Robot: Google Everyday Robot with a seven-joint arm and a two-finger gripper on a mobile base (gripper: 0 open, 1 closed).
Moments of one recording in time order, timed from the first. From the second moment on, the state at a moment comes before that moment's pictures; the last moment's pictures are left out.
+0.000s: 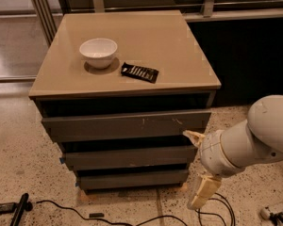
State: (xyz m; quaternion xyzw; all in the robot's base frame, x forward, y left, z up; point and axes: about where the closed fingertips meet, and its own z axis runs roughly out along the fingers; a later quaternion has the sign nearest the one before) arm 0.388 -0.123 0.730 -0.66 0.70 0.12 0.23
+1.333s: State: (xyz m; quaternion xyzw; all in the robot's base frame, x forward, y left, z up) arm 0.441 -0.104 0.583 -0.64 0.70 0.18 0.27
